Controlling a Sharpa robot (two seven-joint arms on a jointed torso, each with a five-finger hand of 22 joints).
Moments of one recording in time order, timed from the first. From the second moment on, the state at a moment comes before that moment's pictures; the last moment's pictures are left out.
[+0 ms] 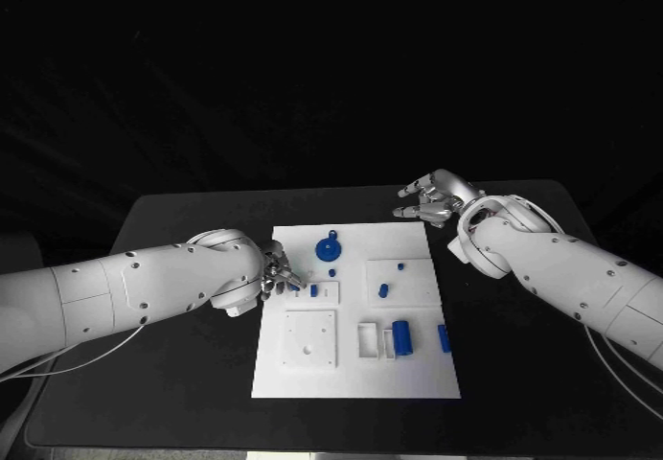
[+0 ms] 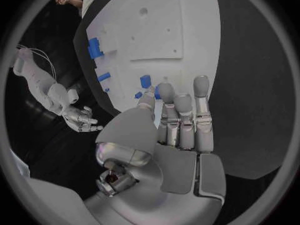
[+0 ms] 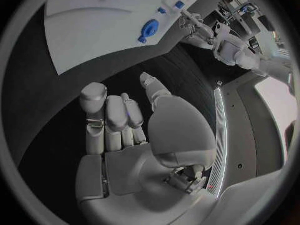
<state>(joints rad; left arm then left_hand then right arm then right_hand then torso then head) 1.31 -0.68 -0.24 1.36 -0.97 -0.11 -0.58 1.19 0.24 -0.12 -0.10 0.28 0.96 0.02 0.53 0.79 1.27 -0.07 0.84 0.63 1.18 -0.11 1.30 0.57 0.01 1.21 -0.12 0.43 1.31 1.04 -0.60 0.33 1.15 -1.37 -0.28 -0.08 1.26 -0.10 0.13 -0.09 0.37 0.94 0.12 0.06 0.06 1.34 0.02 1.21 1.31 1.46 -0.05 1.09 1.26 0.09 1.47 -0.07 0.77 1.31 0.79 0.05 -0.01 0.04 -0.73</state>
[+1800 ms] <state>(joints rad) 1.28 -0.66 -0.24 1.34 -1.02 -0.09 -0.55 1.19 0.24 -0.12 -0.11 0.27 0.96 0.02 0.53 0.85 1.28 -0.07 0.84 0.63 1.18 -0.11 1.30 0.57 0.01 1.21 -0.12 0.43 1.31 1.04 -0.60 0.33 1.15 -1.37 -0.28 -0.08 1.26 -0.10 0.14 -0.09 0.37 0.94 0.12 0.06 0.06 1.34 0.02 1.21 1.31 1.46 -0.05 1.08 1.26 0.09 1.47 -0.07 0.76 1.31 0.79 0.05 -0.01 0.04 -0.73</state>
